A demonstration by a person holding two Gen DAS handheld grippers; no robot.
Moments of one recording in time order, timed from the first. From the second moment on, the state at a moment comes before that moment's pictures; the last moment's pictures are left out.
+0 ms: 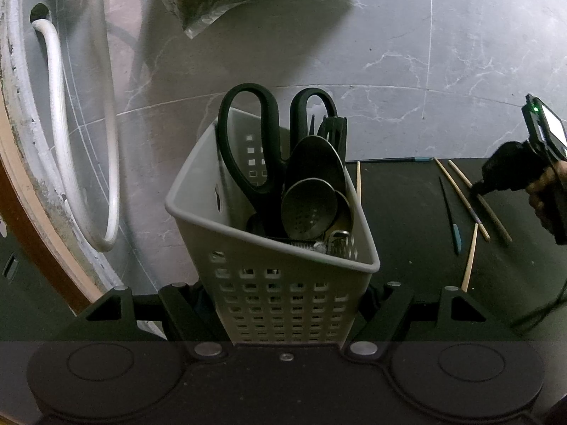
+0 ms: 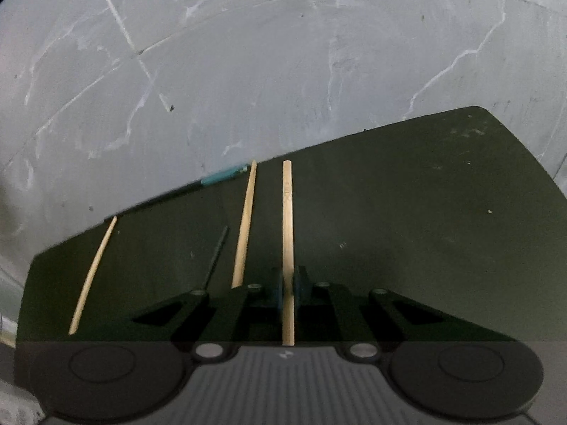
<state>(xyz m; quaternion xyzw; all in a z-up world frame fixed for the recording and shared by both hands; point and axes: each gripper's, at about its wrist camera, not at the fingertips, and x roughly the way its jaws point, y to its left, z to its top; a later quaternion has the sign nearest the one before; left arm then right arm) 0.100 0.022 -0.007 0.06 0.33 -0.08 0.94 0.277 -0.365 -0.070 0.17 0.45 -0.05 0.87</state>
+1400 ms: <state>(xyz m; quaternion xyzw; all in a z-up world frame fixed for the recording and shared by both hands) 0.101 0.022 -0.006 0.06 0.33 -0.08 0.94 0.263 -0.327 -0.067 0.03 0.48 -0.01 0.88</state>
